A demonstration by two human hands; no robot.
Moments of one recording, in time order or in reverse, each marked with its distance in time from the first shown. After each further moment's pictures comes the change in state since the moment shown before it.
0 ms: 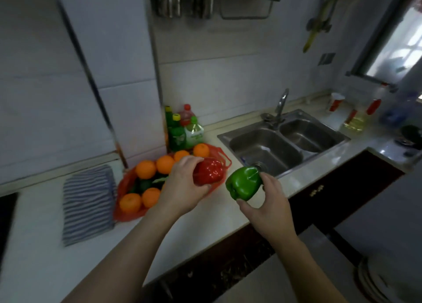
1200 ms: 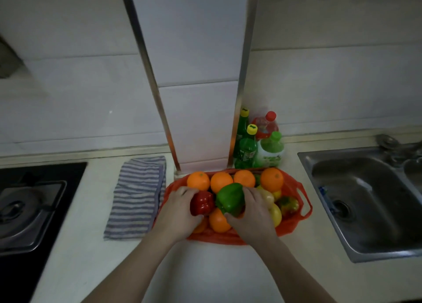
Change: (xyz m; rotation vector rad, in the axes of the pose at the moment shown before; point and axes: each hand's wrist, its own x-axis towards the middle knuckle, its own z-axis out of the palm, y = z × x) left_hand 0.044 -0.189 -0.002 0.273 -0.115 -0.546; right_hand 0.160 -0.027 0.242 0.025 -0.610 -0.121
